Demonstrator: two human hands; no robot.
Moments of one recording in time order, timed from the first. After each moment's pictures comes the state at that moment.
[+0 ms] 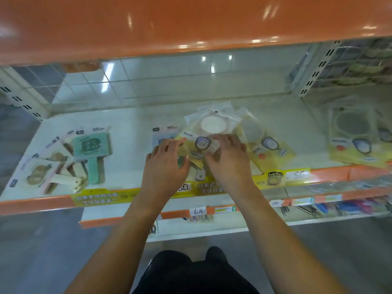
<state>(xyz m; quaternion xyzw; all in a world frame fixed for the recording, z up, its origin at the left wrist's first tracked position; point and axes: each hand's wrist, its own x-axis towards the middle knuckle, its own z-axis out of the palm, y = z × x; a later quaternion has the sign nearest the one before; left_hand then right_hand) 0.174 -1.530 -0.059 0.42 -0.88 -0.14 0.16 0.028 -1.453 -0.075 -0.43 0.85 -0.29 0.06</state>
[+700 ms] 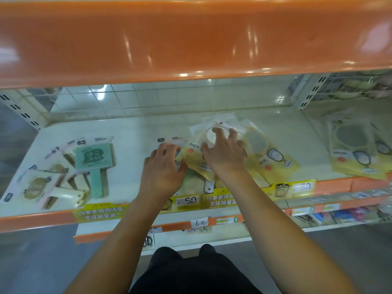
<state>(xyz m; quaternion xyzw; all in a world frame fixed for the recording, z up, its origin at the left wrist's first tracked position) 0.182 -1.569 -0.064 0.43 -0.87 -0.18 0.14 0.026 -1.517 -0.053 -0.36 0.90 -0.17 0.14</state>
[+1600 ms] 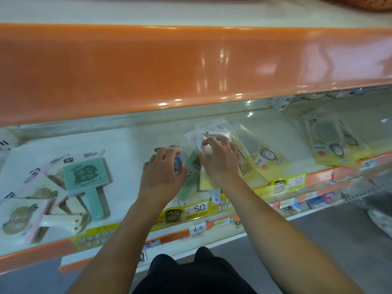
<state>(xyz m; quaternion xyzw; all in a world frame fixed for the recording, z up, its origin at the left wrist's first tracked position) 0.194 -1.607 -0.066 0.37 -0.89 -0.22 0.16 0.040 -1.537 -0.075 -0.35 0.92 -0.19 0.07</state>
